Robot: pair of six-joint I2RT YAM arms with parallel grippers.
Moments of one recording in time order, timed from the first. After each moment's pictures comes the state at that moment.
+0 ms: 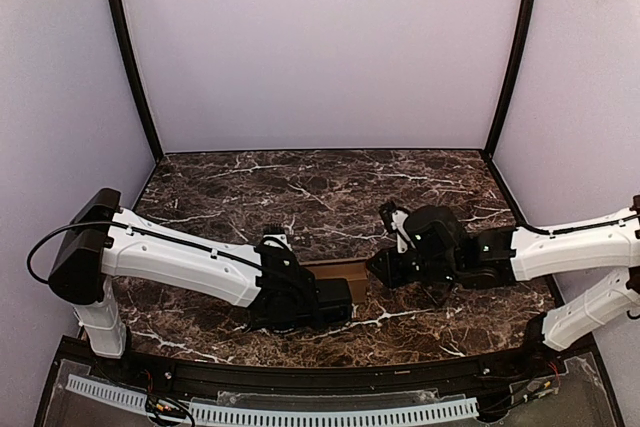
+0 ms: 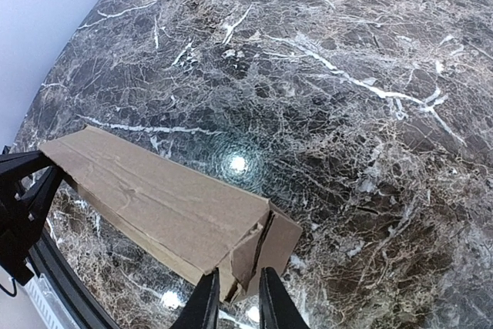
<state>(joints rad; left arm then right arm) -1.37 1.89 1.34 -1.10 -0.88 -1.53 1.08 1.29 0.70 -0.11 0.17 0.63</state>
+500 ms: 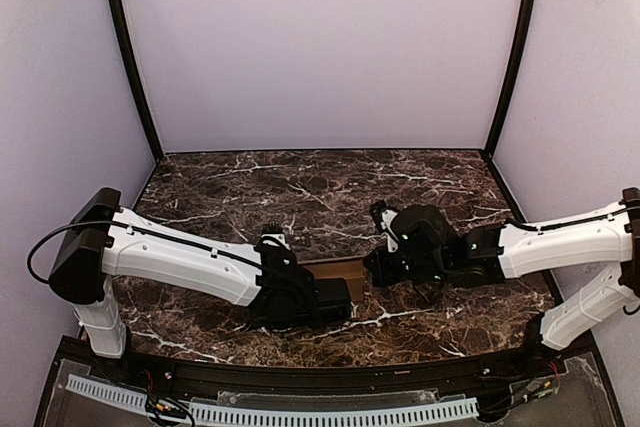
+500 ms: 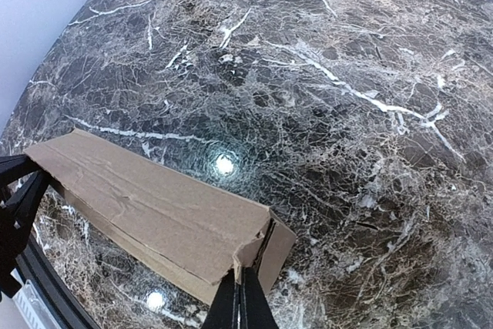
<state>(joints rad) -1.37 1.89 1.34 -1.12 -0.88 -1.54 1.09 1.37 0.76 -0.11 0.22 0.60</state>
